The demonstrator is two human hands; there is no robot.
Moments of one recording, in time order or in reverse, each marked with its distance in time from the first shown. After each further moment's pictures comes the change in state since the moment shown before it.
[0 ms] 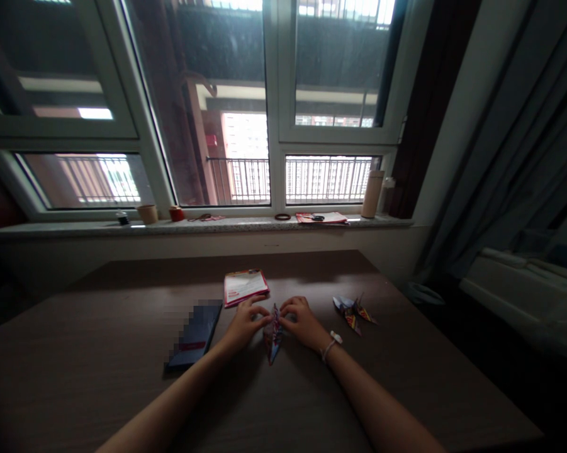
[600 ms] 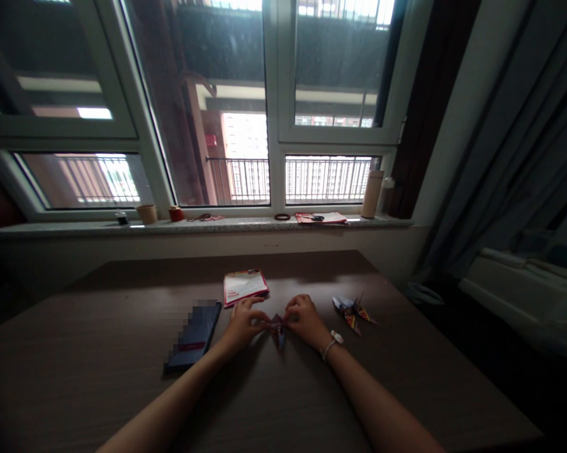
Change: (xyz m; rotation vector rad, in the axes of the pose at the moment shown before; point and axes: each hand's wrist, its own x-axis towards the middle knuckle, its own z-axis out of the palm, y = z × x) left_hand -0.004 0.002 -0.006 0.241 -0.063 0.031; right_hand 0.001 0.004 -0.006 -0.111 0.035 0.027
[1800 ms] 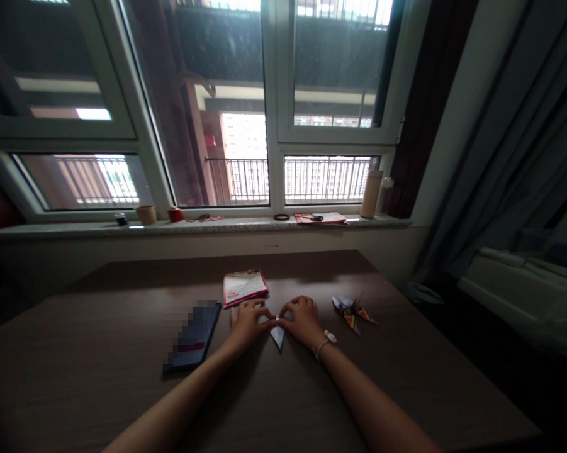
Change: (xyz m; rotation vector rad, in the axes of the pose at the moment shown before) left_hand 0.003 0.012 0.012 0.037 0.001 -0.125; right_hand 0.002 -0.002 0.015 -0.219 -0.007 0.207
